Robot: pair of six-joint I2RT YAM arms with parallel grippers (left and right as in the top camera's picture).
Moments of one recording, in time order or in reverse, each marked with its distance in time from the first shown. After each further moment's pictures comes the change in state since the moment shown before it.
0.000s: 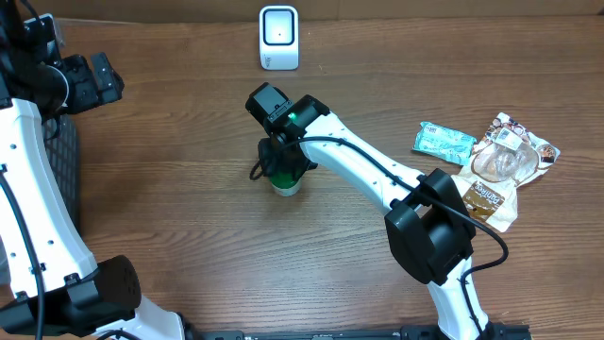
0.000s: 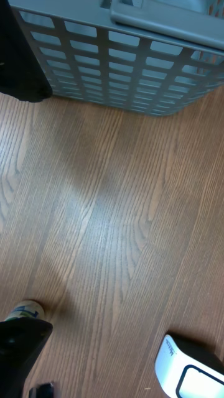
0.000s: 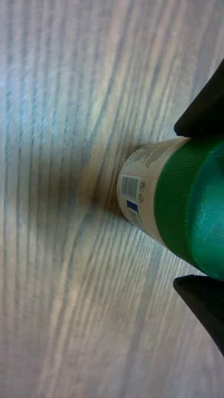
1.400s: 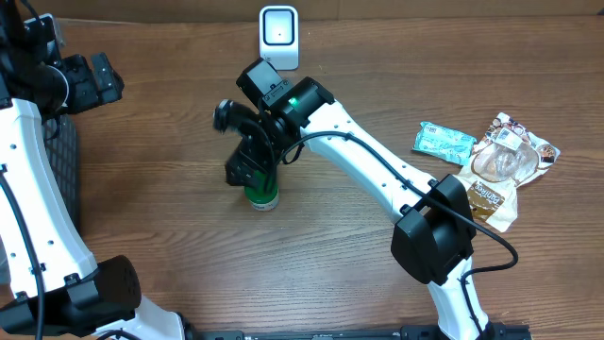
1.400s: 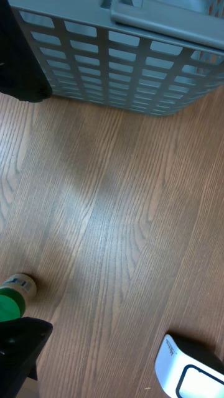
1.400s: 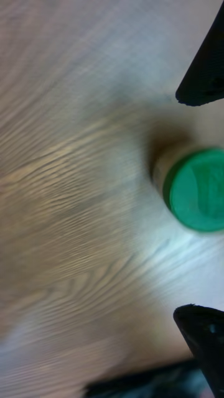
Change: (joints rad) left arm 0.000 0.000 0.000 0.000 0.000 0.000; right arm 0.000 0.000 0.180 -0.028 -0.403 -0.649
